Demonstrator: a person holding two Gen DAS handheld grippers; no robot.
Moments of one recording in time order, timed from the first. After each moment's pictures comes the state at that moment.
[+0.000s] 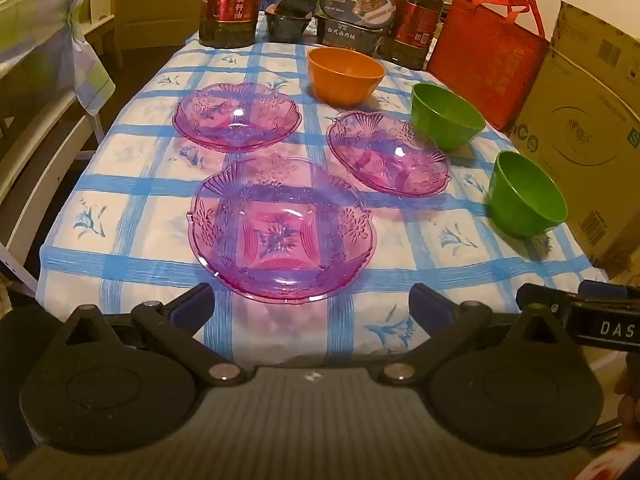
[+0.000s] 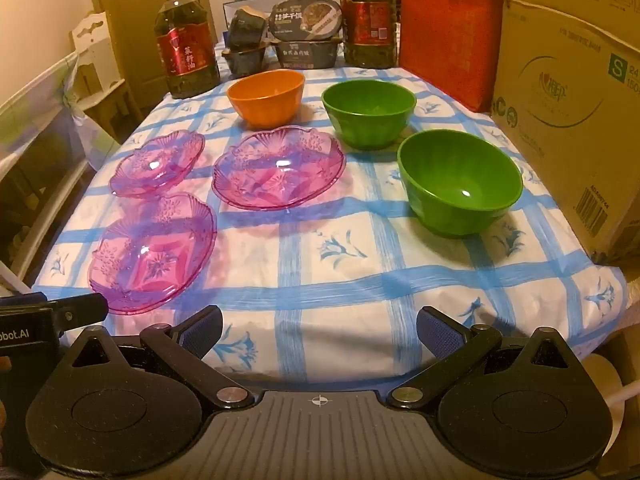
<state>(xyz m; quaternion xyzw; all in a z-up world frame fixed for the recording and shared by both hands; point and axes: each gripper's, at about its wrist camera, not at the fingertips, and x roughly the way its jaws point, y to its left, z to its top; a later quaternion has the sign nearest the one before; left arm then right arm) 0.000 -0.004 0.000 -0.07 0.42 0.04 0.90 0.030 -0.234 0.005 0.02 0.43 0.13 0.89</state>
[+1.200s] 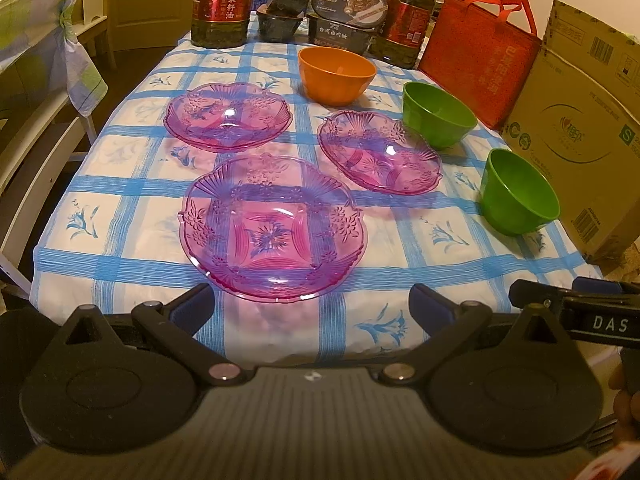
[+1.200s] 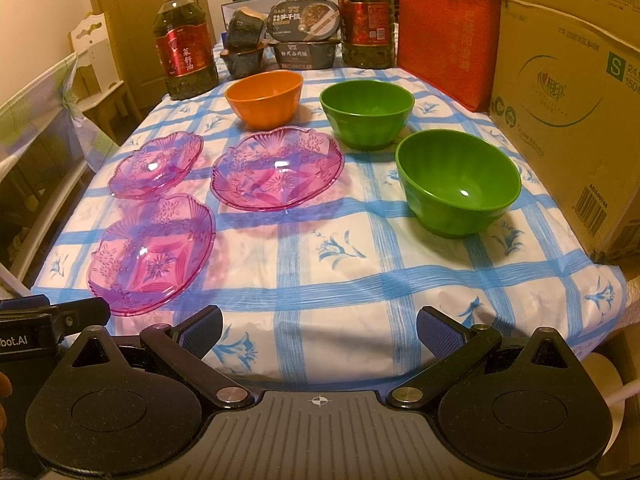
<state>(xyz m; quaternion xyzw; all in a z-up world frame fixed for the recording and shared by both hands) 0.000 -0.002 0.000 -0.10 0.42 0.02 0.90 0.030 -0.234 0.005 0.02 0.43 0.13 0.89</state>
